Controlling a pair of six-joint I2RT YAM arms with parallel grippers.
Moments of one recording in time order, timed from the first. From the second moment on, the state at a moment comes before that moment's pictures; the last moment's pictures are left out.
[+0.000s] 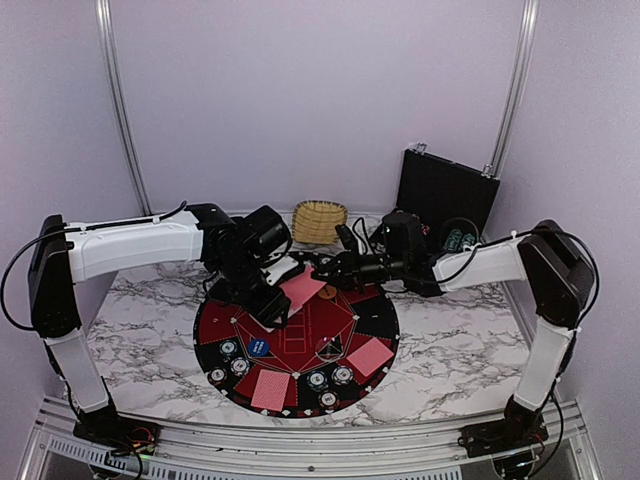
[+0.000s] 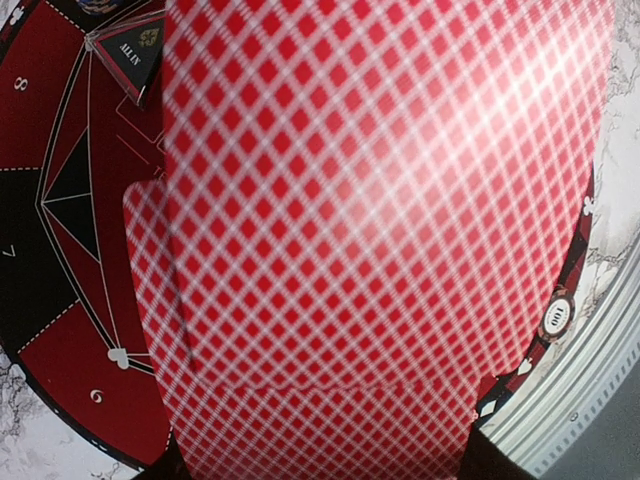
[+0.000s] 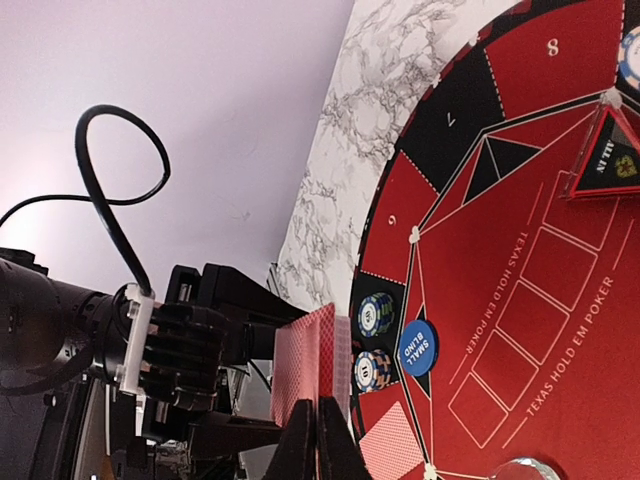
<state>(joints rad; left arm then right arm) -0.87 1.80 1.49 -0.97 0.09 -0.10 0.65 1.85 1.06 0.45 -0.82 0.99</state>
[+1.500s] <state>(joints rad) -0.70 1.75 1.43 -0.96 0.09 -0.11 0.88 1.93 1.08 0.17 -0.83 0.64</state>
